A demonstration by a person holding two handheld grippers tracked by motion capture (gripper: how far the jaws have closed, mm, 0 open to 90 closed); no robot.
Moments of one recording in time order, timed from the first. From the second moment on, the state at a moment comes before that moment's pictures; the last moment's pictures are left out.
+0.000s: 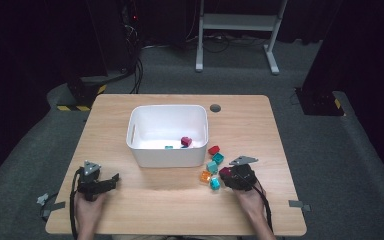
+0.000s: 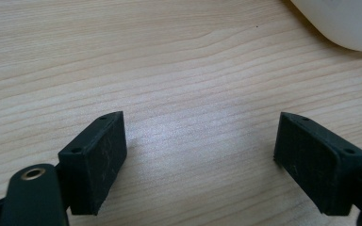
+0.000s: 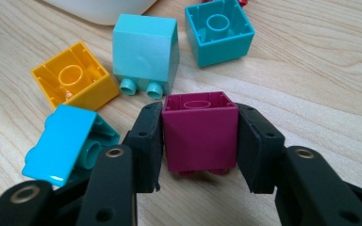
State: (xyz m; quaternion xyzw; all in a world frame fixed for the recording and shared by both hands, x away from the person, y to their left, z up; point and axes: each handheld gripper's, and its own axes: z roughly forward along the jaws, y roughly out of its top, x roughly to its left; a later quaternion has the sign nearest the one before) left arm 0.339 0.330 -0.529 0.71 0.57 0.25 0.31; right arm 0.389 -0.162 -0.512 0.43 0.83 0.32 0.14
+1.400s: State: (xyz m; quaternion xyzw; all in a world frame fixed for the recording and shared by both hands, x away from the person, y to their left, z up) left arm 0.339 0.330 -0.529 0.71 0.57 0.25 0.31; right arm 0.397 -0.176 -0.488 0.43 0.82 0.36 0.15
